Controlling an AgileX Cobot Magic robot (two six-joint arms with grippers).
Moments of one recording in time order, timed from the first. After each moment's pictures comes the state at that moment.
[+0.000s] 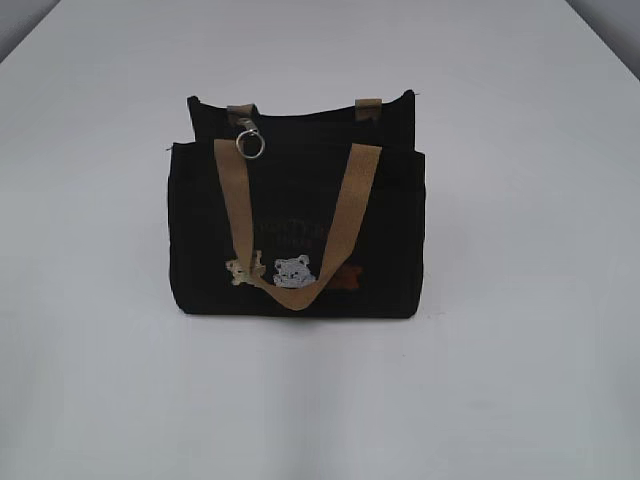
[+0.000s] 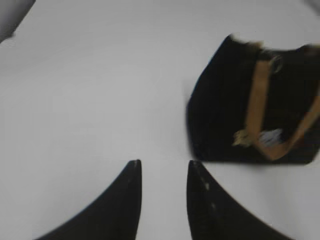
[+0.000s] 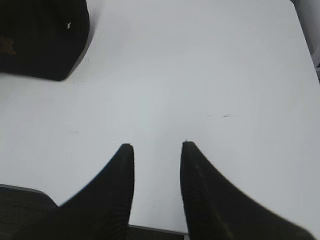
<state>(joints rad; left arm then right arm) 0.01 0.02 -0.54 -0.22 0.99 0.15 0.00 -0.01 -0.49 0.11 1.10 -0.20</state>
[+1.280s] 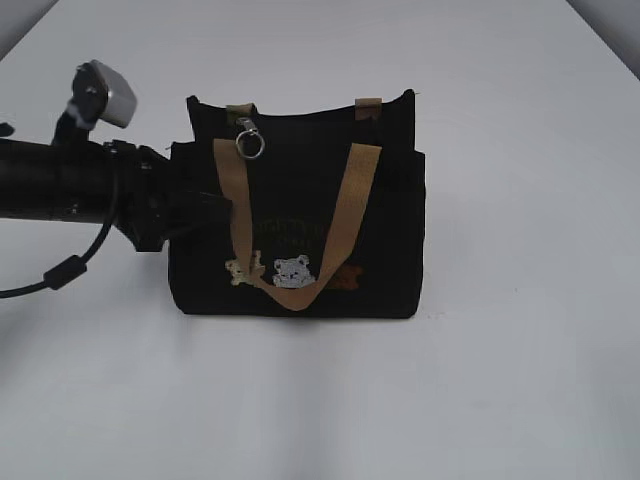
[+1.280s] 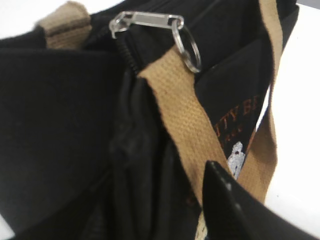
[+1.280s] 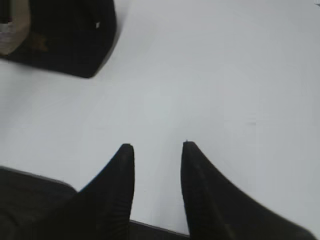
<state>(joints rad) -0.16 1.75 -0.80 -1.73 0.78 2.40 0.00 0.01 -0.49 0.20 1.10 -0.26</state>
